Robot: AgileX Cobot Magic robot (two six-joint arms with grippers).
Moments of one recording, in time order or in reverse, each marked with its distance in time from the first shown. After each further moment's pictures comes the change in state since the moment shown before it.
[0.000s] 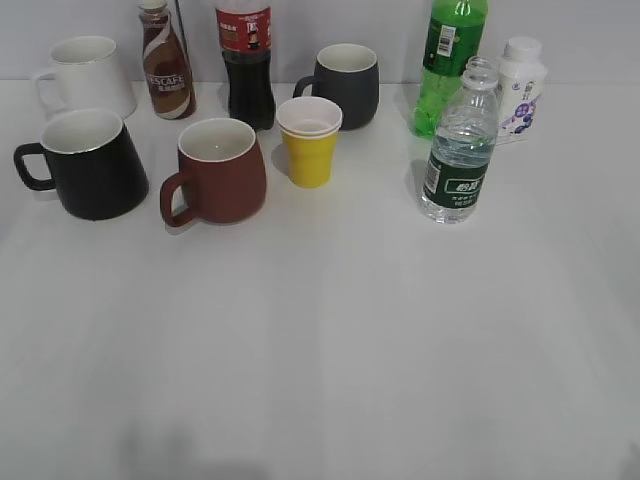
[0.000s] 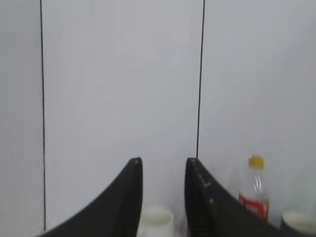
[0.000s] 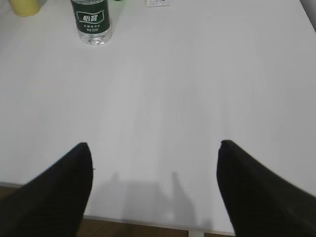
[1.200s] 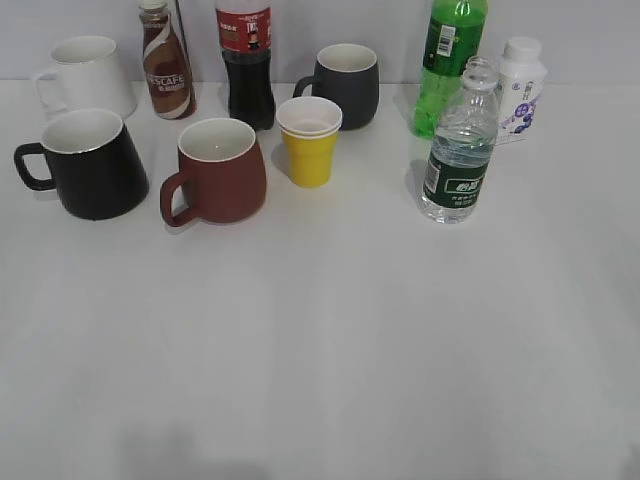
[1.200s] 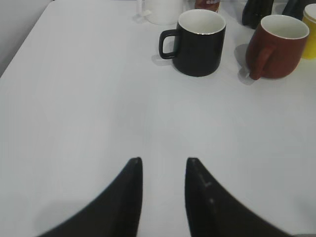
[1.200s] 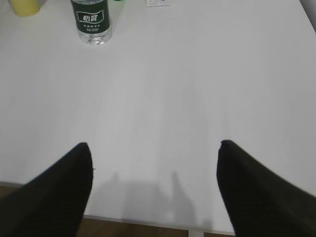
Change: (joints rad) left arm 0.000 -0.273 0.020 0.012 0.965 -0.002; right arm 0.000 0.000 0.000 0.000 0.000 0.001
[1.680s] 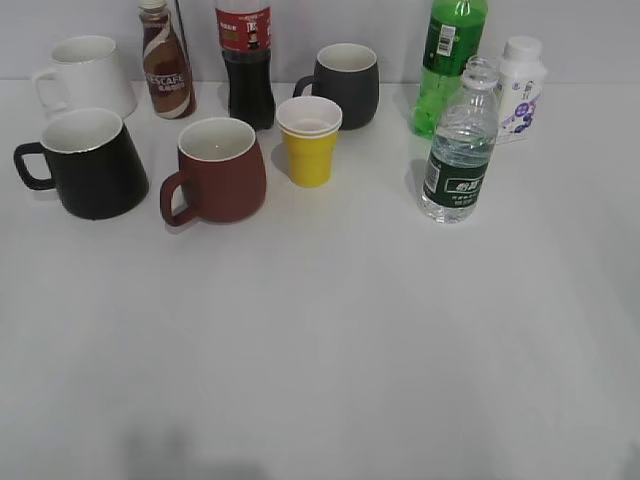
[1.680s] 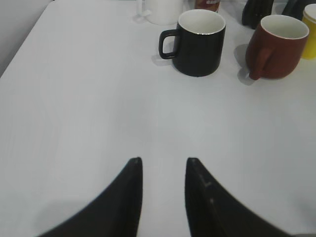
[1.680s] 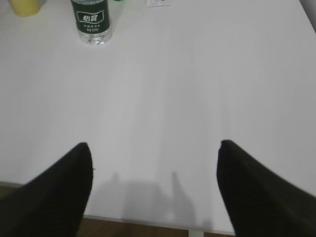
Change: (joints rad) left arm 0.000 0.000 0.000 0.000 0.000 0.000; right arm 0.000 0.000 0.000 0.000 0.000 0.000
